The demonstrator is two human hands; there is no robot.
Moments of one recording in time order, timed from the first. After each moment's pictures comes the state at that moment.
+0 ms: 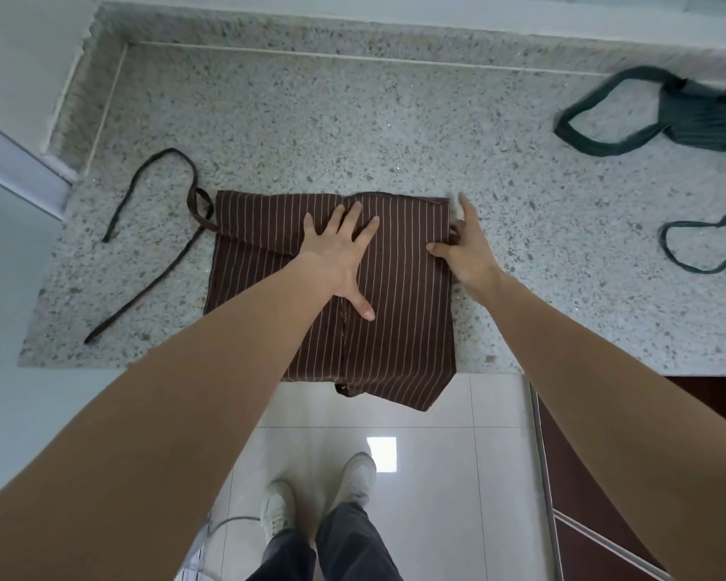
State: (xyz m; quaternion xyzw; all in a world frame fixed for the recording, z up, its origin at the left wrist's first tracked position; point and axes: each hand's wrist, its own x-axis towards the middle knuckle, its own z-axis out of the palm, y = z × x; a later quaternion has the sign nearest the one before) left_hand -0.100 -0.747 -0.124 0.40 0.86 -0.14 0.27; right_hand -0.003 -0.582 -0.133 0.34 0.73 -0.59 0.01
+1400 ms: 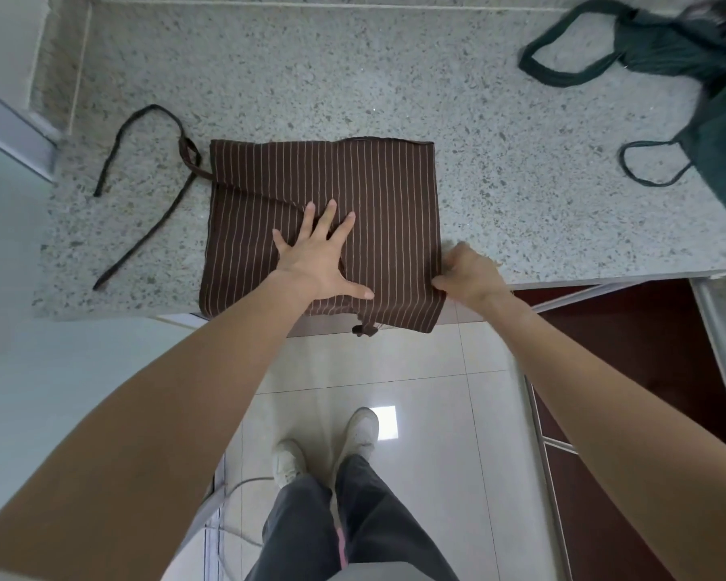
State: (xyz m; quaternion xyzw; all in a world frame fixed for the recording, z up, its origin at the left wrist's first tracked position) left_hand -0.019 -0.811 -0.136 0.36 0.89 0.01 0.29; right_hand 0.116 -0.643 -0.110 0.39 0.85 -0.27 0.21
